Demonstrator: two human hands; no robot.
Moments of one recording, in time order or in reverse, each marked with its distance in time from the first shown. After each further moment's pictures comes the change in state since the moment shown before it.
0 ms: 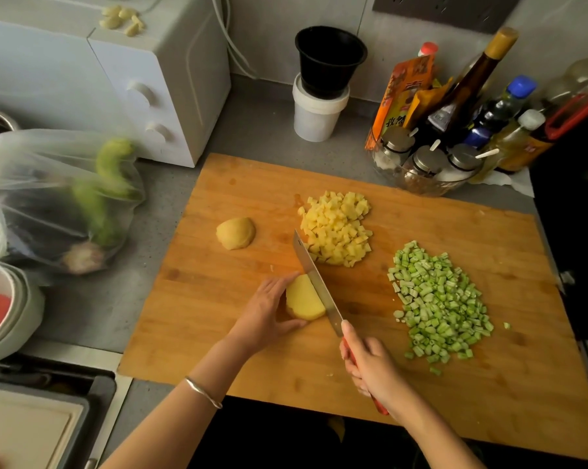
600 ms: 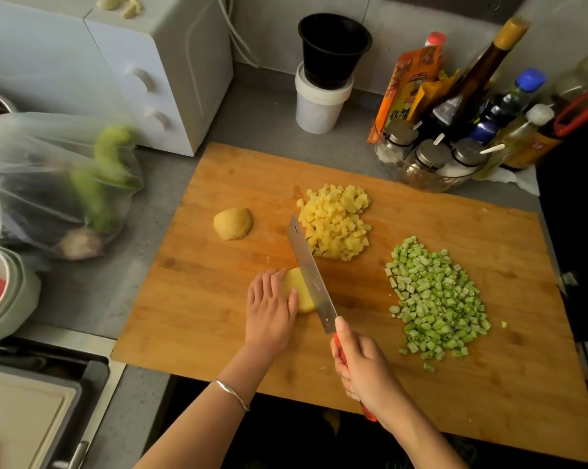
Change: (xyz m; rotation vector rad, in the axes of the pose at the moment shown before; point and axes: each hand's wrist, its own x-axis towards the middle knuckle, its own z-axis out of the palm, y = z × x) left_hand 0.001 0.018 0.053 0.376 0.433 -0.251; right_hand -0.014 -0.003 0.007 0.065 0.006 -0.062
